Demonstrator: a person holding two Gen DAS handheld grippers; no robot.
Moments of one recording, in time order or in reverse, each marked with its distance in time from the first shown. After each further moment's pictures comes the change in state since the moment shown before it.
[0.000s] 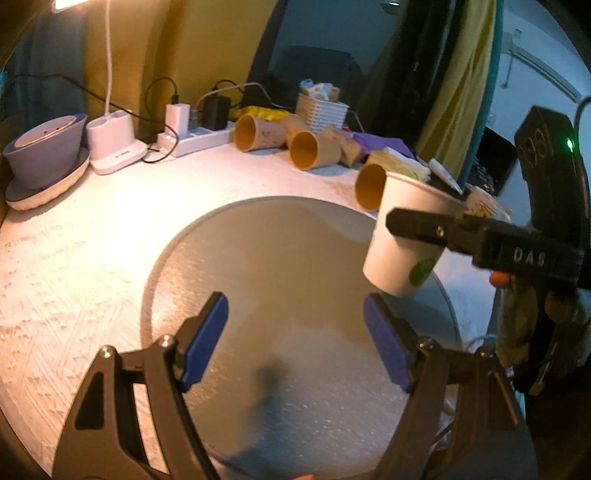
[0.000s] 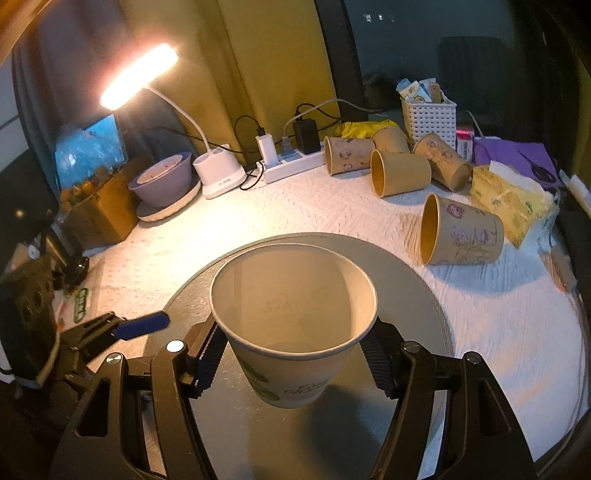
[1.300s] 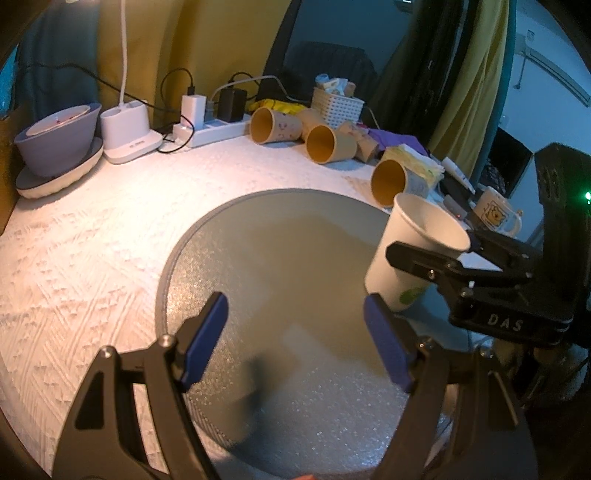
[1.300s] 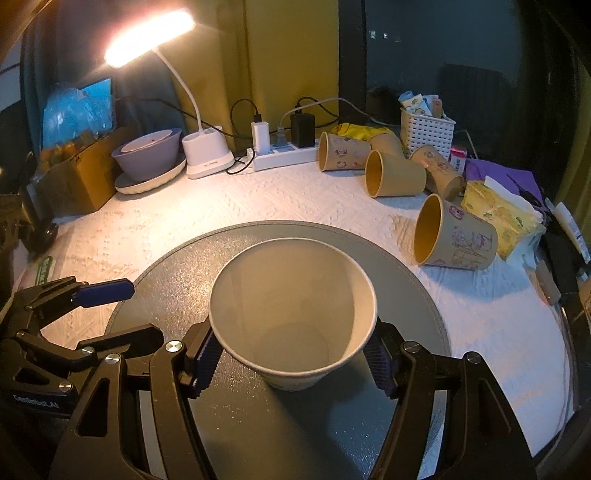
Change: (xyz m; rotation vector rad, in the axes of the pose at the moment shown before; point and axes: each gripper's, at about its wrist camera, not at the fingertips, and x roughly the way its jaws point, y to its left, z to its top) left arm 0.000 0.005 -0.003 -0.022 0.022 0.044; right arm 0.014 0.023 -0.024 -0.105 -0.019 -0.127
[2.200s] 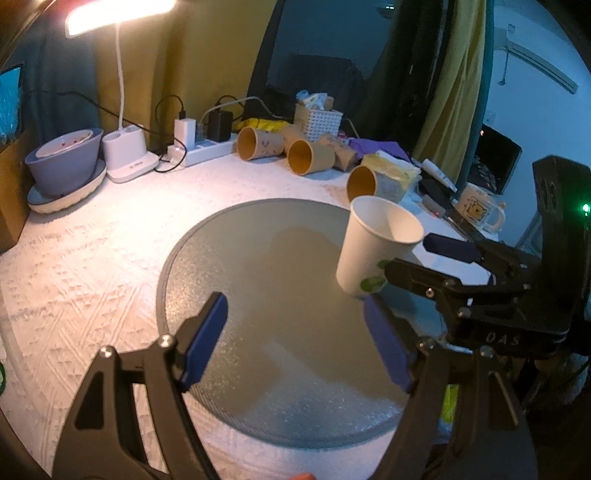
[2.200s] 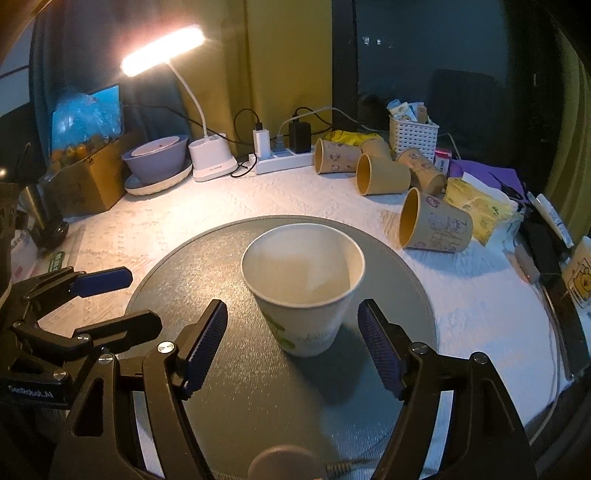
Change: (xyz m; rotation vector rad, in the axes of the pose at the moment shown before) left arm -0.041 -0.026 -0.017 0.058 -0.062 -0.005; right arm -0.045 0.009 -0.024 0.016 -0.036 -0.018
